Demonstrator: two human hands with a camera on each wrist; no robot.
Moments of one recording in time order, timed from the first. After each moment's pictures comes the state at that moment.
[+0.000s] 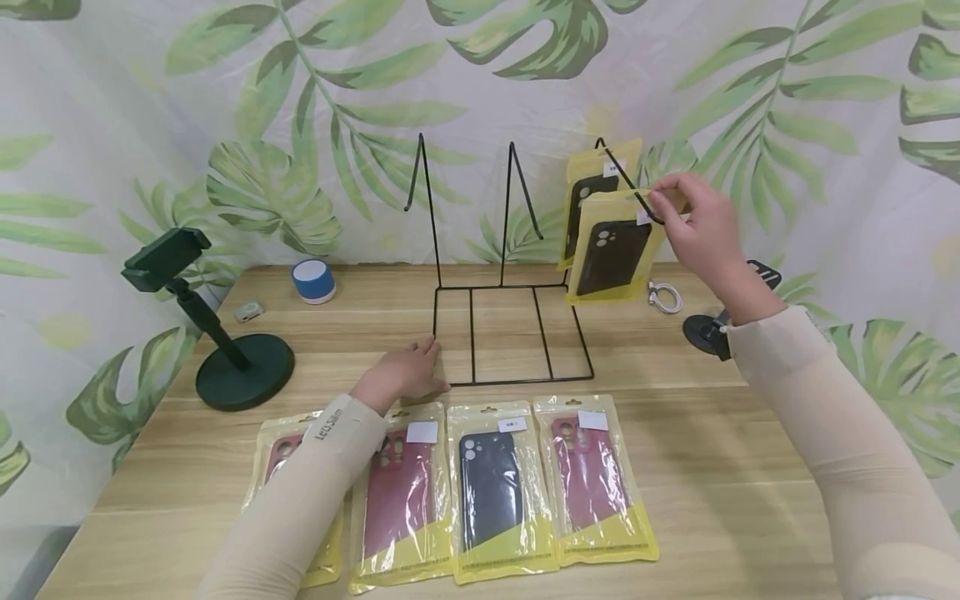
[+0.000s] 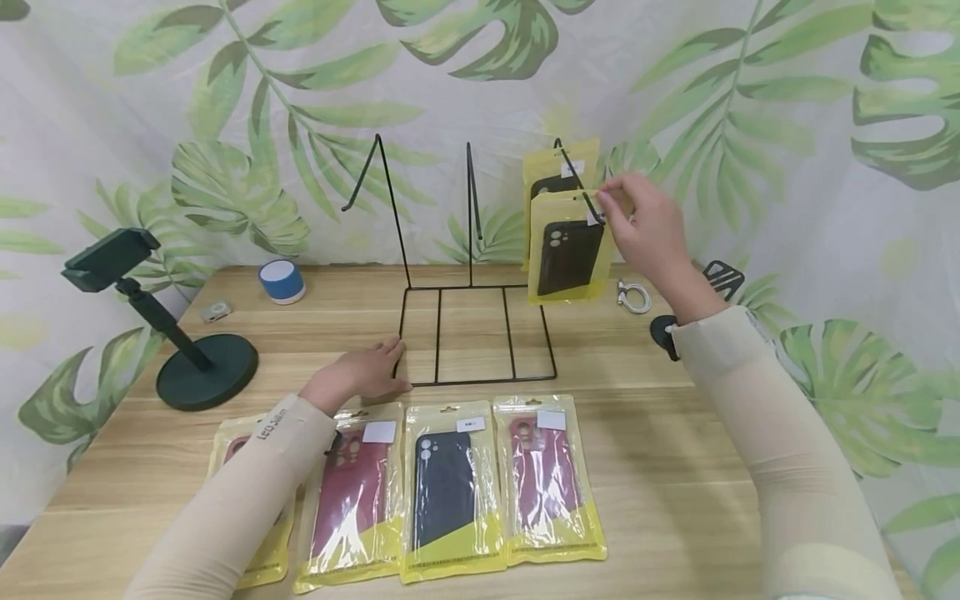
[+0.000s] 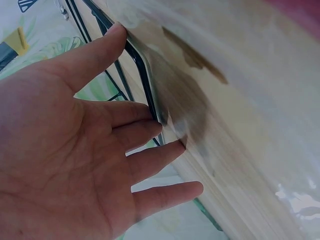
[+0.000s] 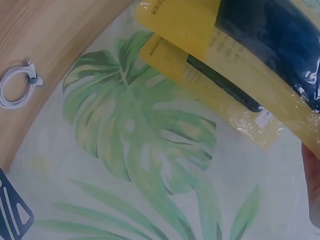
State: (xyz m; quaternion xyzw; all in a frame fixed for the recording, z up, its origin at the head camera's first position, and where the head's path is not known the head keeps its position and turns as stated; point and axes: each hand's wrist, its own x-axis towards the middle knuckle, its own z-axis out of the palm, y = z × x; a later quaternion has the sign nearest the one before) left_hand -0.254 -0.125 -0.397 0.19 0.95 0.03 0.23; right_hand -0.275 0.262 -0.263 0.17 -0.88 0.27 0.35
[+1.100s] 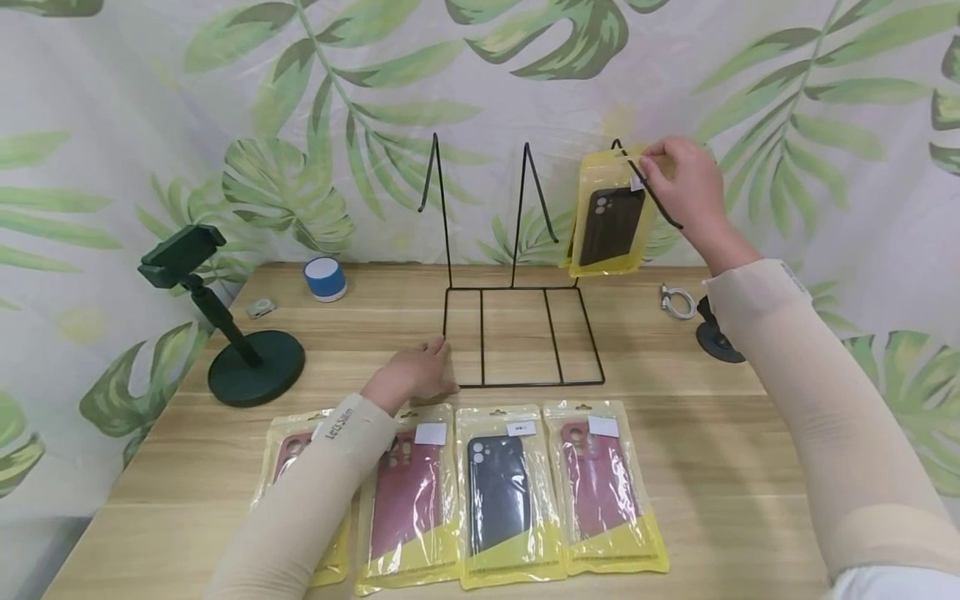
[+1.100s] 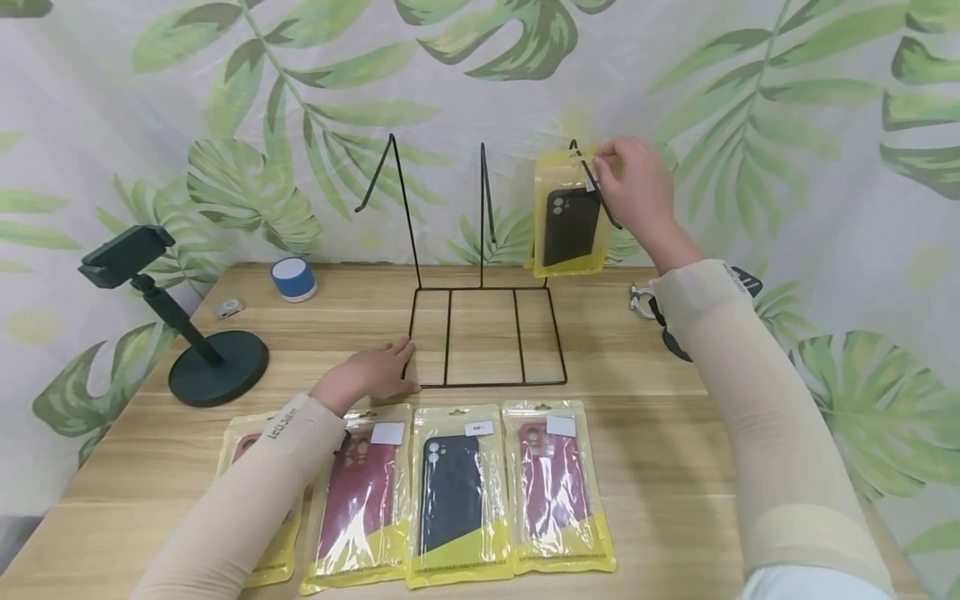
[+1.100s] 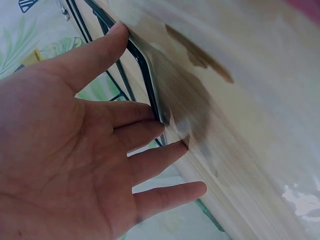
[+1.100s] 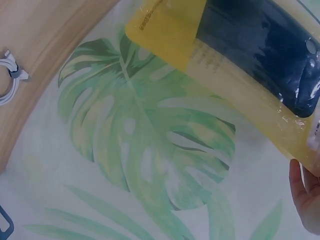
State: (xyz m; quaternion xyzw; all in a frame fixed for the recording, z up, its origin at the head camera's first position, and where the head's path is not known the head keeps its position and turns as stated) left_hand -0.255 -0.128 -0.399 0.19 0.95 0.02 0.23; right_hand -0.337 0.243 -0.237 0.08 -0.93 0.25 0.27
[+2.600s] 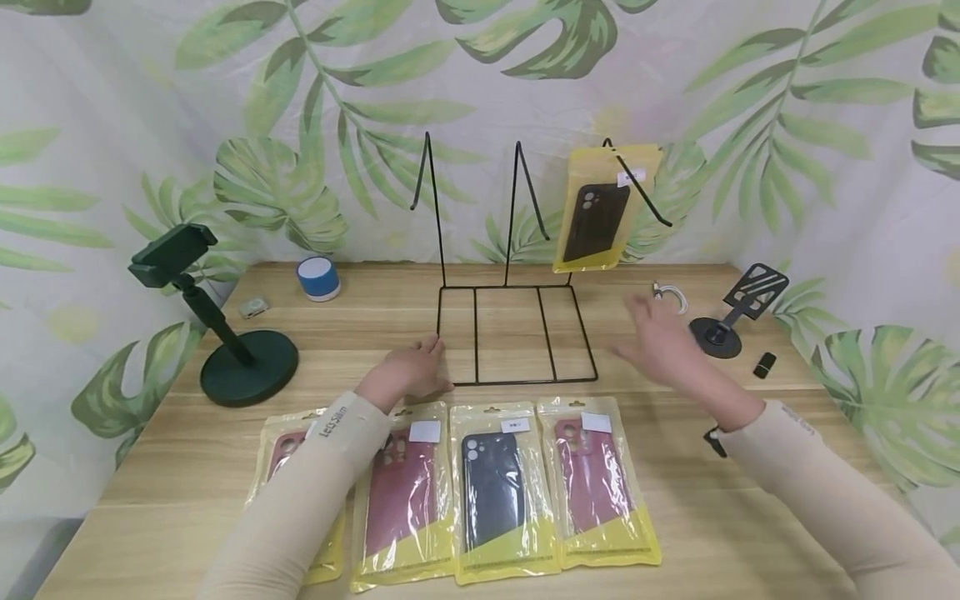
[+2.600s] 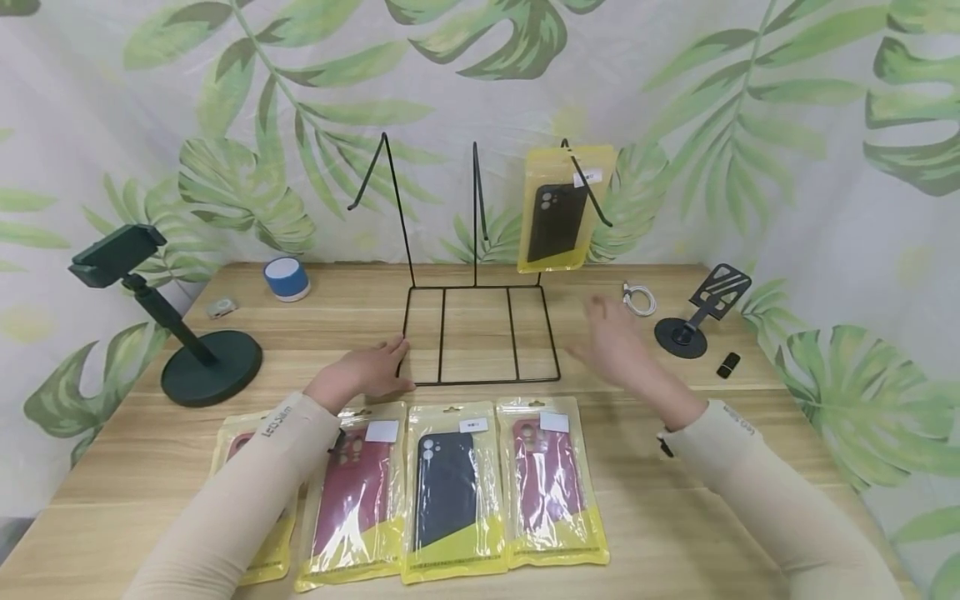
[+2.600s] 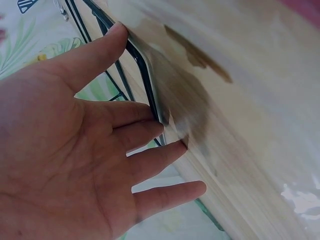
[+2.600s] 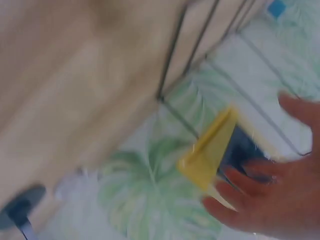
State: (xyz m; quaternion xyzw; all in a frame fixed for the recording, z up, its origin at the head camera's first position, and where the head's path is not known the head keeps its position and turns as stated) left_hand -0.254 -0.125 -0.396 0.19 0.95 0.02 0.23; right_hand -0.216 0.238 -0.365 0.11 -0.99 0.11 0.06
